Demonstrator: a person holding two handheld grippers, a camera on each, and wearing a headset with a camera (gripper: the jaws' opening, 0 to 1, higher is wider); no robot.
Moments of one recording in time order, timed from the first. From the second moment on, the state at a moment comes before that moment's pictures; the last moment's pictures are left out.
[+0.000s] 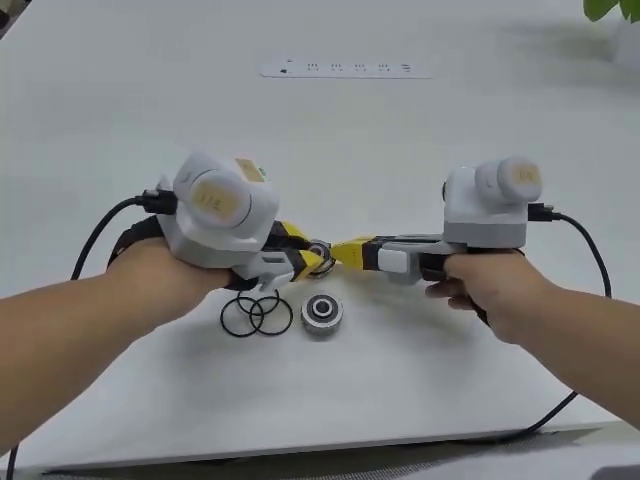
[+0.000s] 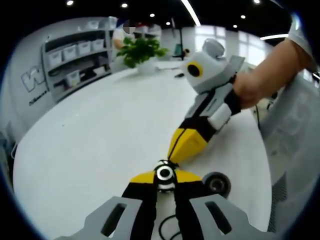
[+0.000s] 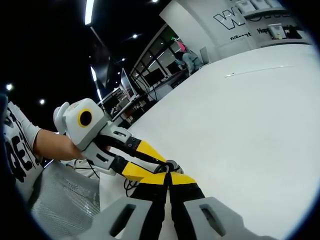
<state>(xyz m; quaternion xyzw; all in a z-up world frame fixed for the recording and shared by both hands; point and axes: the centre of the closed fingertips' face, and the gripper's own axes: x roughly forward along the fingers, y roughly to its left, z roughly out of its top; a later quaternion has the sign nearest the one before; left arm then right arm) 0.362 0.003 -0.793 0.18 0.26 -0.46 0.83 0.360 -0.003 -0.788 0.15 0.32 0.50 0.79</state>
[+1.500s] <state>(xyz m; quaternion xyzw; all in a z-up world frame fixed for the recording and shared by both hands) 0.349 0.002 -0.783 0.18 0.26 -0.49 0.81 0.358 0.007 -0.776 0.14 0.30 0.52 0.79</state>
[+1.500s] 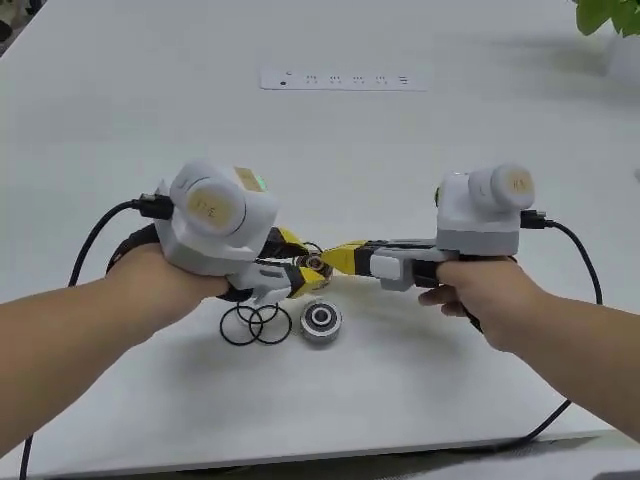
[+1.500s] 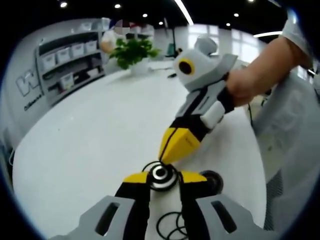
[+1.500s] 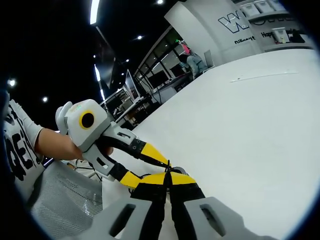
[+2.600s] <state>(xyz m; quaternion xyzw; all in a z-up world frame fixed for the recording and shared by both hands) 0.322 0.029 -0.734 0.14 0.21 -0.50 0.83 0.349 0.015 -0.748 0.16 0.28 0.54 0.78</state>
